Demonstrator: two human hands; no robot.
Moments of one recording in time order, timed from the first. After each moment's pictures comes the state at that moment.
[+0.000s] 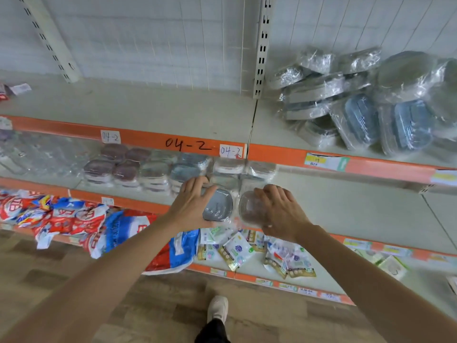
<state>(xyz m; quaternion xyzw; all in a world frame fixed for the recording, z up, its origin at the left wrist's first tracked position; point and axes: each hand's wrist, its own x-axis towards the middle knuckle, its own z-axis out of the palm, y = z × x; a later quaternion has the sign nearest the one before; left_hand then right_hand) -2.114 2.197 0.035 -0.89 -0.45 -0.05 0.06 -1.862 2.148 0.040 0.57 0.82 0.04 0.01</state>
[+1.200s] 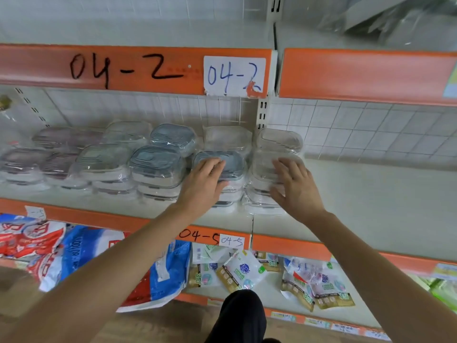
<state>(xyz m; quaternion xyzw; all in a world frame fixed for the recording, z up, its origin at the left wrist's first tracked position) -2.064 2.371 -0.161 -0.86 -0.47 -0.20 0.09 -1.831 2.328 -0.173 0.63 0.75 0.06 -0.22</state>
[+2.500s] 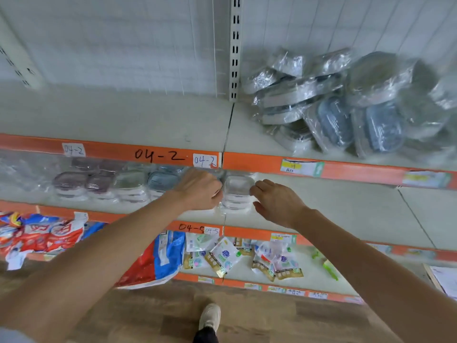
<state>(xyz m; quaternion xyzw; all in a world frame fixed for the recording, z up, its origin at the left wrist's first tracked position) -2.035 2.248 0.082 -0.93 -0.36 0.00 0.10 -1.820 2.175 0.074 0.53 0.84 0.05 -0.01</state>
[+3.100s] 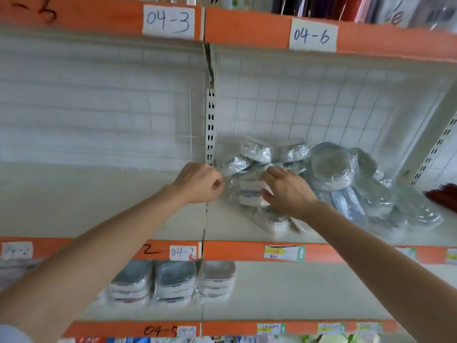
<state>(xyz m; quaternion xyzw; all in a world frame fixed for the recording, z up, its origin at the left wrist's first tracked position) -1.975 2.380 0.212 -0.91 -0.33 -0.21 0.13 -1.766 2.271 0.225 0.62 0.75 0.21 -0.08</state>
